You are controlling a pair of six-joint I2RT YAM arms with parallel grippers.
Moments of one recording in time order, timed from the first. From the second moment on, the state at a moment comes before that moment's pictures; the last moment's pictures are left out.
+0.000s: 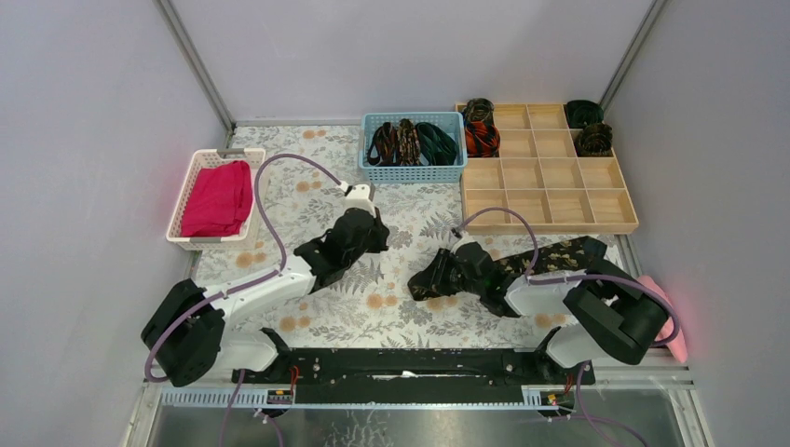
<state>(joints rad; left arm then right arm) -0.76 1.28 0.70 0.06 -0.28 -0.58 0.80 1.46 0.37 0.51 -0.15 1.03</state>
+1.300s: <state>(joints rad) -0.94 1.30 0.65 0.12 -0.37 -0.56 0.71 1.84 0.33 1.12 -0.37 1.32</state>
